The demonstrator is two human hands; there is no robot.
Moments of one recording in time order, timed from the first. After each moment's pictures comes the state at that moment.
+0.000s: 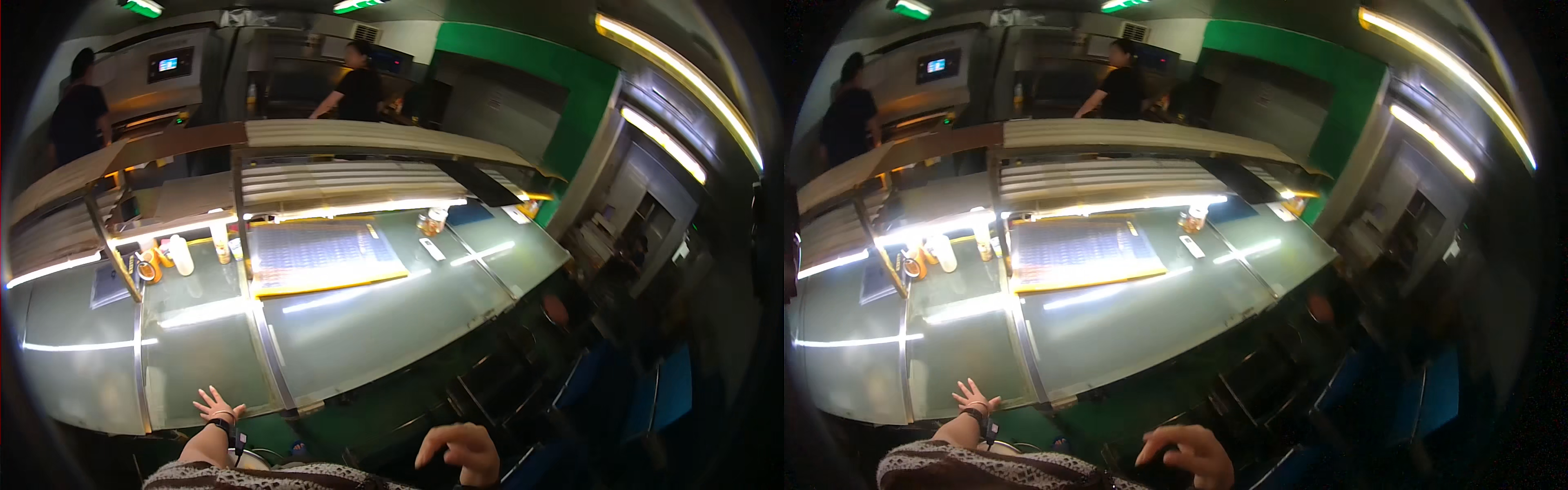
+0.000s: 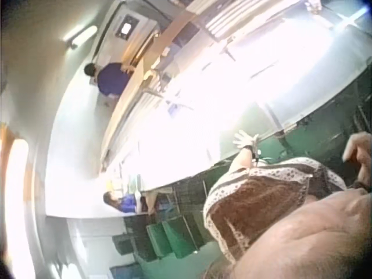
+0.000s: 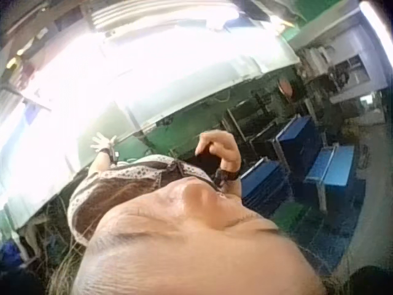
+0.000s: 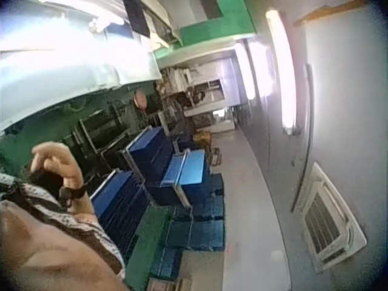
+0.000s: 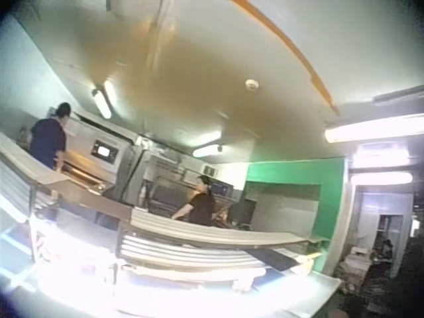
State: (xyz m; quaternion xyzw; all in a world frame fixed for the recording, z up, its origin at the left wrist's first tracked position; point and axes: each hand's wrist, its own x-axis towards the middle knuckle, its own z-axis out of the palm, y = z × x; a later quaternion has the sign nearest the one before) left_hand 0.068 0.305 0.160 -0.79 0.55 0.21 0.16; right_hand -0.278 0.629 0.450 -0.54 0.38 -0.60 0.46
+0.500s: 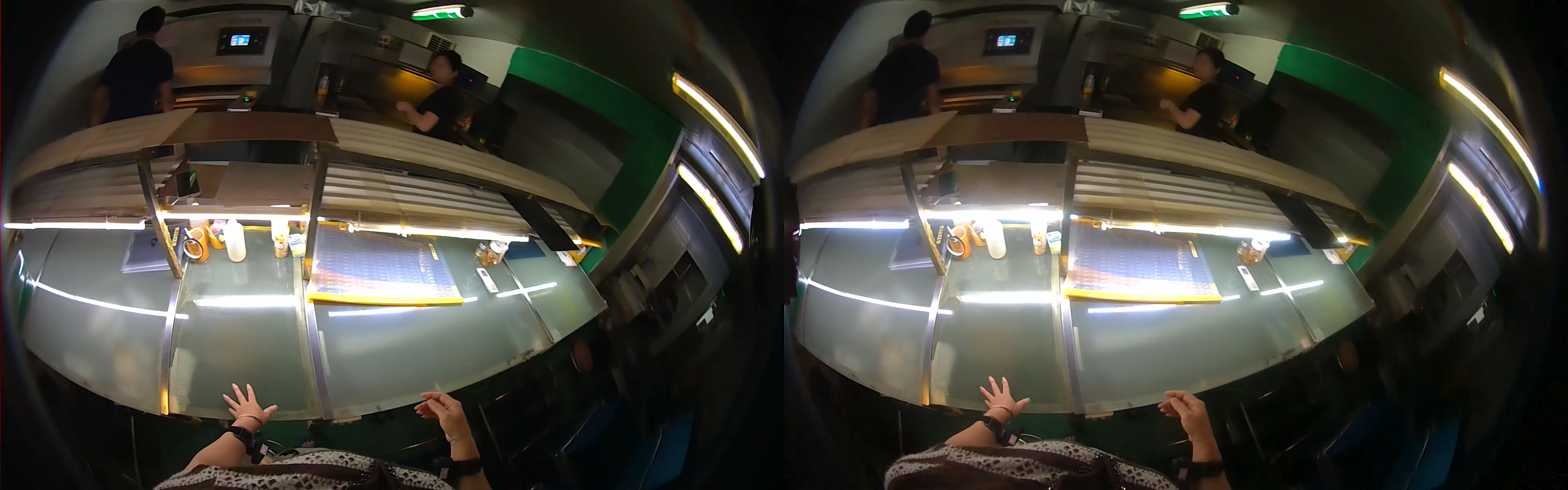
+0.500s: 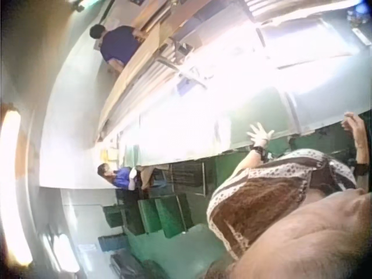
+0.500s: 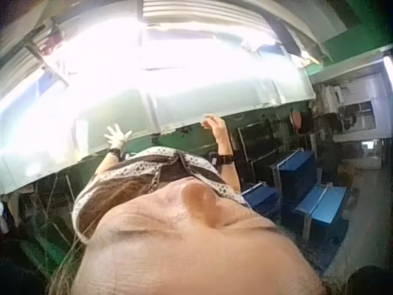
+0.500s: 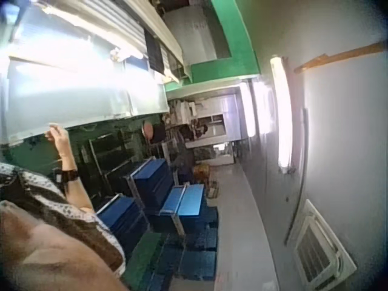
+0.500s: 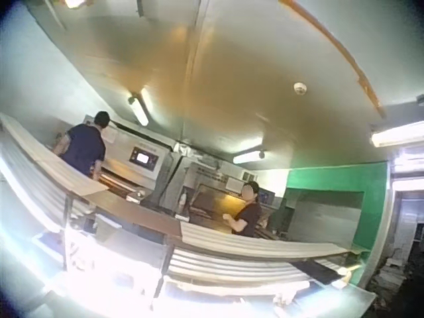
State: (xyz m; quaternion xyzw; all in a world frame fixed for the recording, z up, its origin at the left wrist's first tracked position) left_hand 0.076 0.313 0.179 -0.73 0.59 0.32 0.11; right_hand -0.314 0.480 0.316 -0.34 0.64 -0.52 0.44
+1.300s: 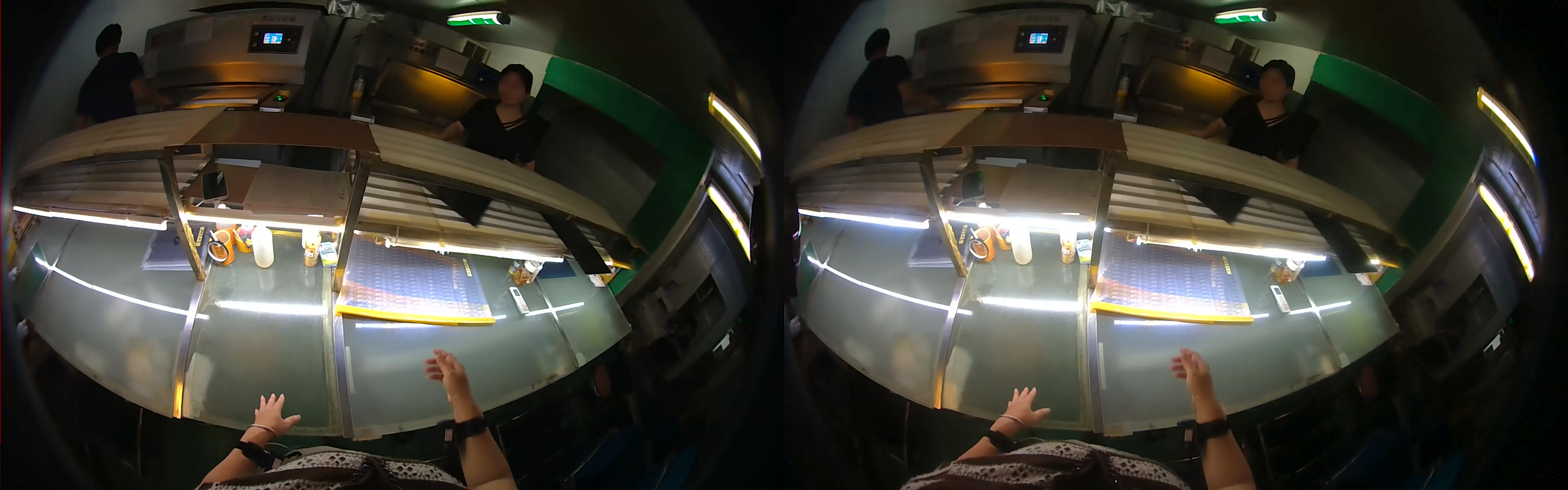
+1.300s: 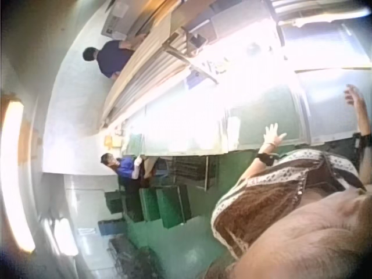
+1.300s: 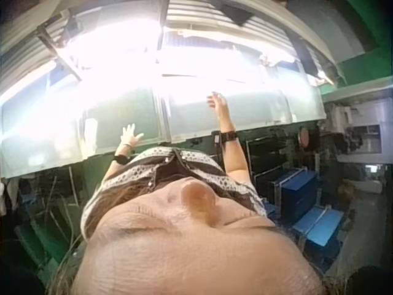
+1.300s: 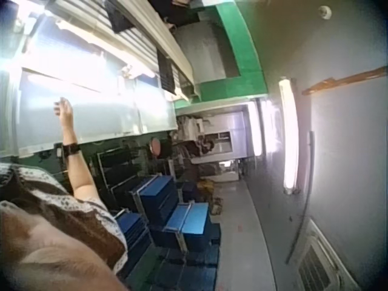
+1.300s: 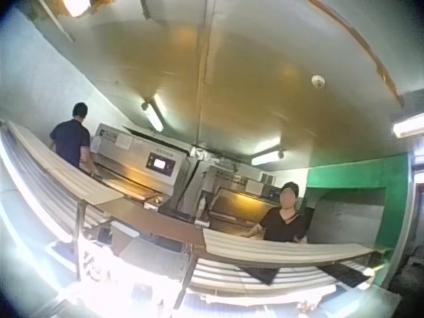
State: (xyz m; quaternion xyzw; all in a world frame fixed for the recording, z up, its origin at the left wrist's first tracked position) left_hand 0.085 0.301 0.187 -0.62 0.69 0.38 0.01; right_hand -0.335 0.314 0.295 -0.37 0.63 -0.53 0.43
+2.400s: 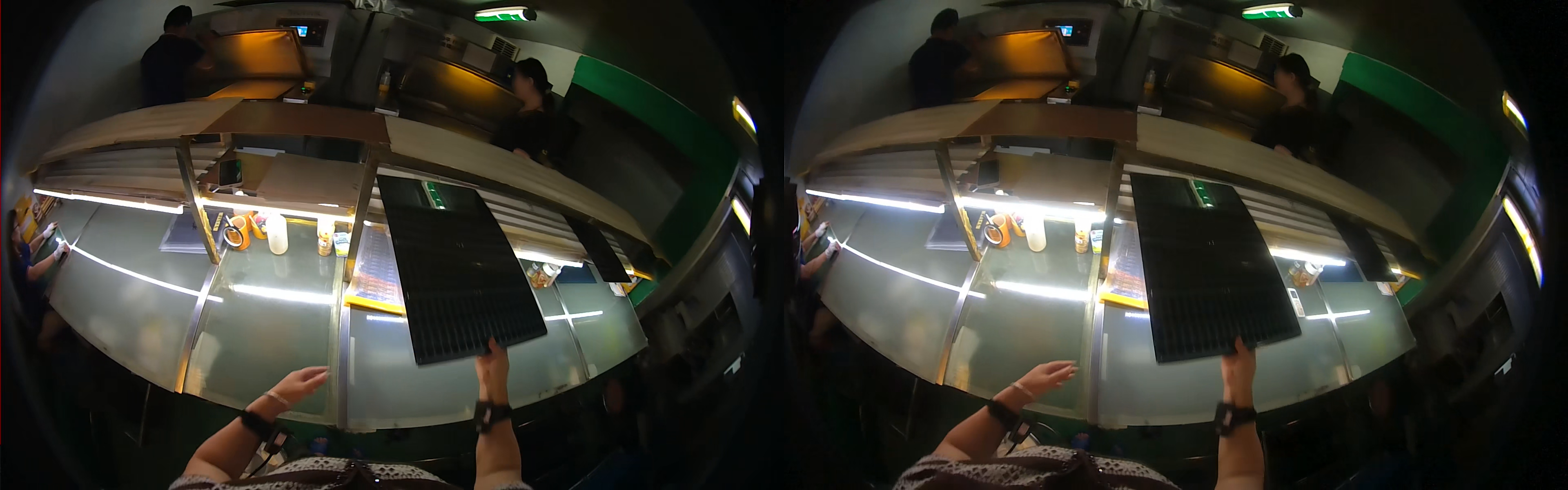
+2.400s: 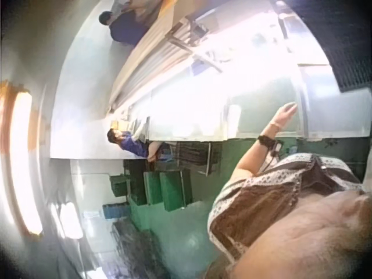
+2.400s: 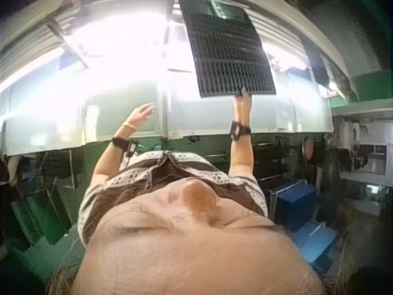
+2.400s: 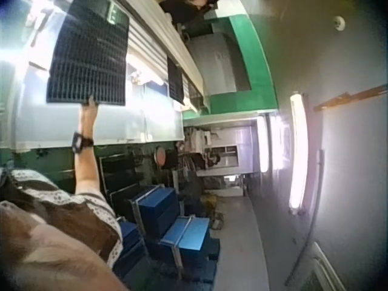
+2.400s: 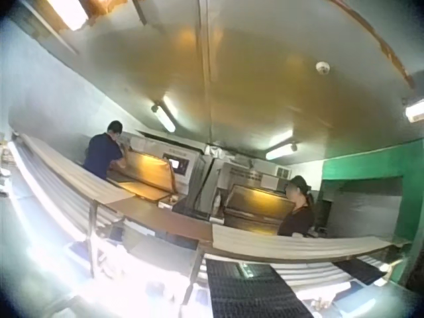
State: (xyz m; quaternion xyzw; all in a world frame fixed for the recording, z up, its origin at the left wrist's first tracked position) left_hand 0.019 0.277 0.271 -0.45 0.52 0.70 -0.19; right_hand -0.411 0.290 0.307 -0.18 0.29 -0.82 0.46
